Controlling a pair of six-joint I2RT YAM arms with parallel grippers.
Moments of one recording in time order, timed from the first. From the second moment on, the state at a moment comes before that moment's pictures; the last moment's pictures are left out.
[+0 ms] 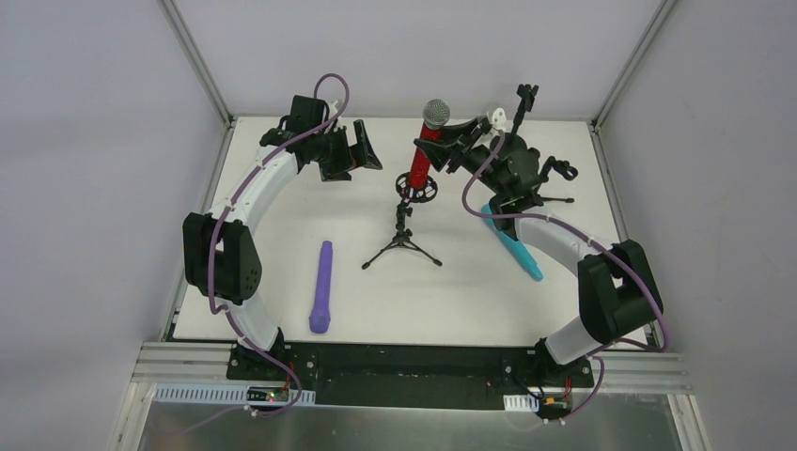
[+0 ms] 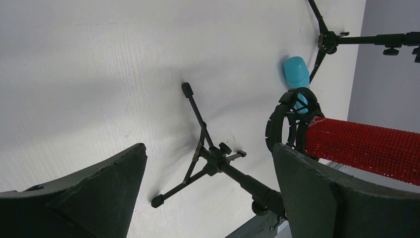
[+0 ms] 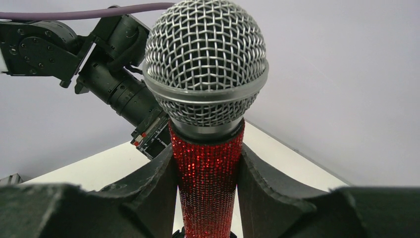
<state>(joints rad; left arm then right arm) -0.25 1.74 1.55 -0.61 0.43 -0.51 0.45 1.55 0.96 0.98 -0.51 0.29</state>
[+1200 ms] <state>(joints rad) -0.25 1.74 1.55 -0.61 0.43 -0.51 0.49 1.52 1.03 0.74 -0.47 0.19</state>
